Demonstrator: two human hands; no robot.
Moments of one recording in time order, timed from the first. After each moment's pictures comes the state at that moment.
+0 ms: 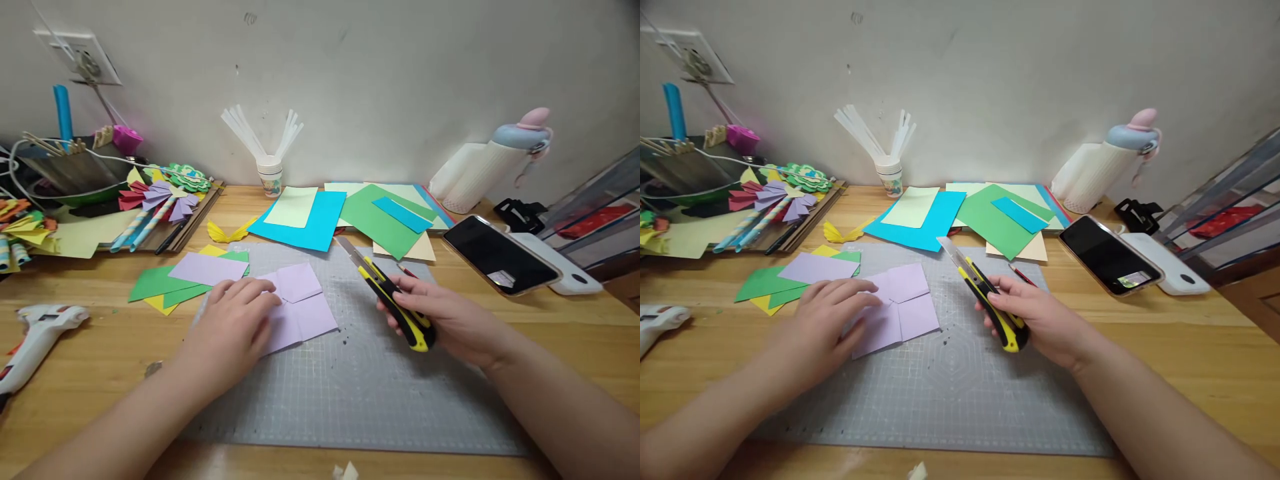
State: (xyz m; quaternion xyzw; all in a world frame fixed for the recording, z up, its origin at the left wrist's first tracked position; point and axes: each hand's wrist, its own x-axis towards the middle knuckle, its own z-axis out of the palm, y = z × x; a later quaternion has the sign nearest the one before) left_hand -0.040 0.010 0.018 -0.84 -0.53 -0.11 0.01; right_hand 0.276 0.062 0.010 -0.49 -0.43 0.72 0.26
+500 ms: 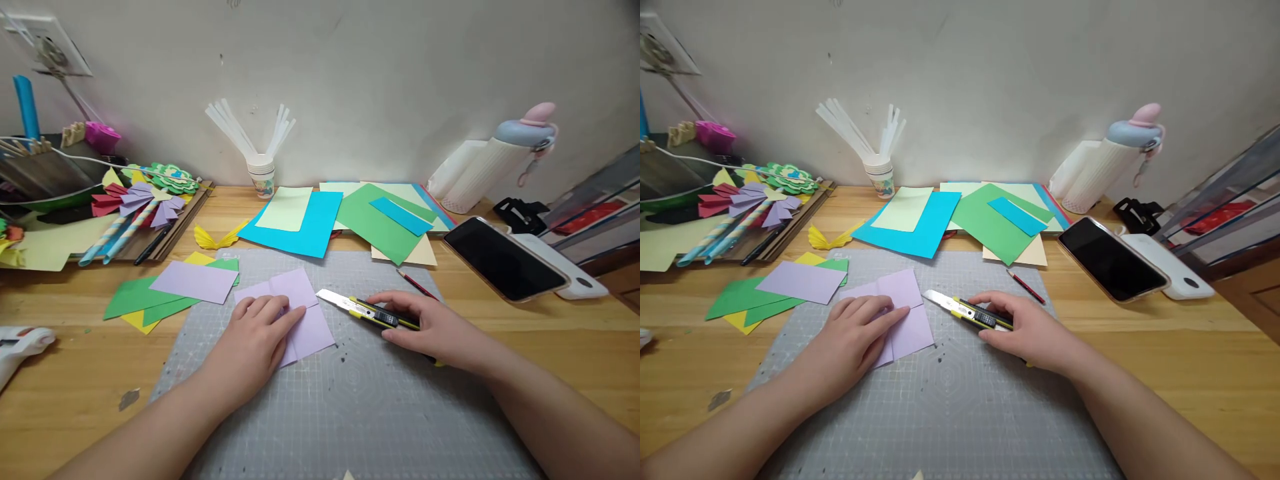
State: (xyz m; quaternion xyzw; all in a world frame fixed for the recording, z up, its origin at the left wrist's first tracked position) left_hand -0.023 0.029 -0.020 -0.86 -0.50 -0.08 -0.05; right_hand 0.282 0.076 -0.007 -0.51 -0.71 0.46 0.13
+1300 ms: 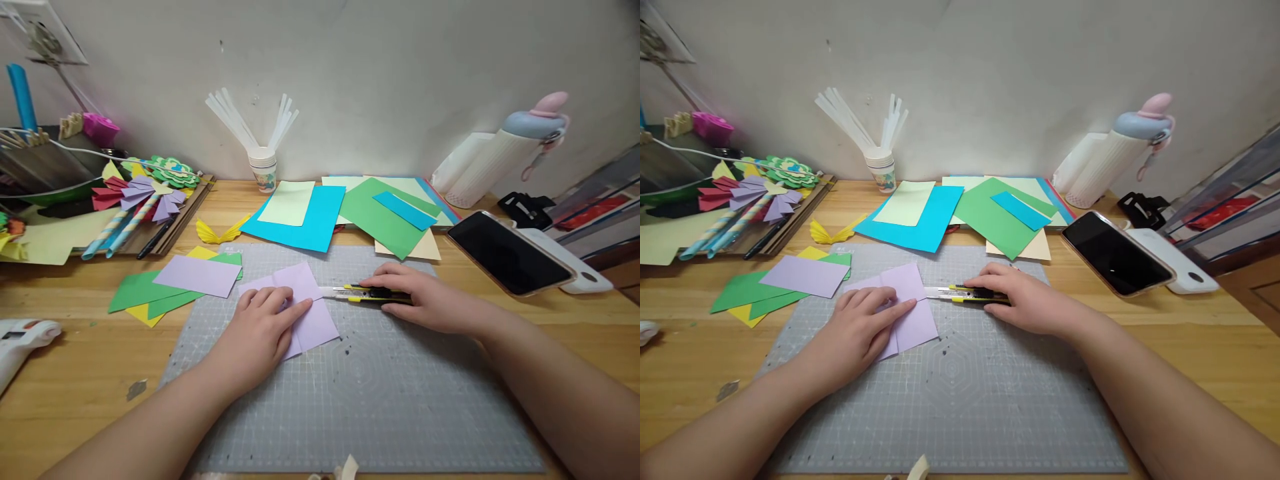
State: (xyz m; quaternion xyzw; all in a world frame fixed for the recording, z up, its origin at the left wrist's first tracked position) left_hand -0.023 0.032 -0.023 -0.86 -0.50 -0.09 -0.07; right_hand 0.286 0.111 -0.001 -0.37 -0.87 0.32 0.08
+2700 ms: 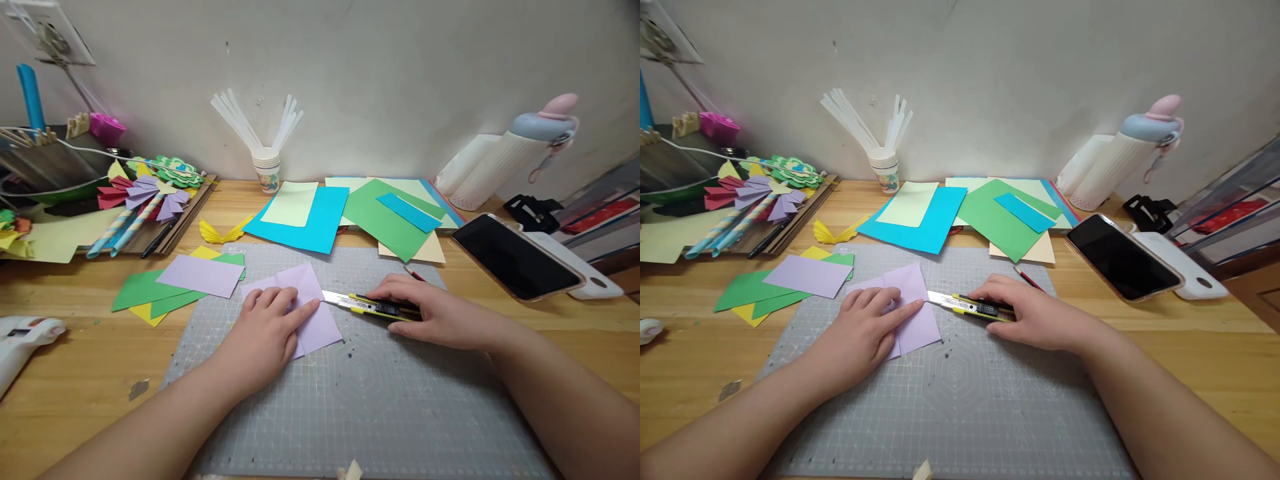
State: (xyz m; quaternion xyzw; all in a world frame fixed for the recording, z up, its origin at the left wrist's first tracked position) left_hand -0.018 0.032 -0.022 -0.86 -0.51 -0.05 -0.07; right_hand 0.286 0.102 0.003 -0.37 -0.85 0.38 0.05
